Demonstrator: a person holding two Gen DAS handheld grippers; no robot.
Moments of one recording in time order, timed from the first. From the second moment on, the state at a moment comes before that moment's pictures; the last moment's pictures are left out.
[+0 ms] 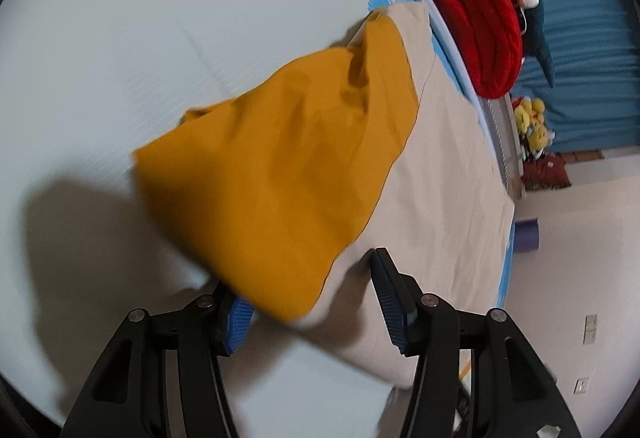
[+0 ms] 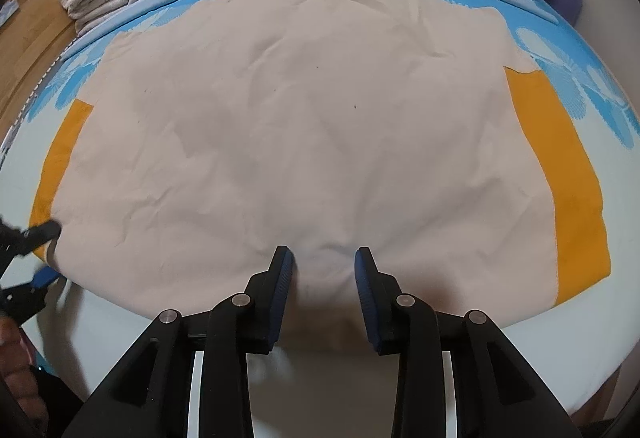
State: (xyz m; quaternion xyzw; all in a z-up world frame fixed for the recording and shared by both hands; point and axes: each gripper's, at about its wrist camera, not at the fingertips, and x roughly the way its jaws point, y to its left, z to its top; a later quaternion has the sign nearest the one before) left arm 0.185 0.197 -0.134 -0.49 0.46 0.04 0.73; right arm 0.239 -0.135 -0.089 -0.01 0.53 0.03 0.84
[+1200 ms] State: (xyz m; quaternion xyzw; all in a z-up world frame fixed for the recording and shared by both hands) left arm 0.156 0.125 0.038 -0.13 0.38 -0.03 0.91; right arm 0.176 -0.078 0.024 -0.05 0.42 0.11 0.90
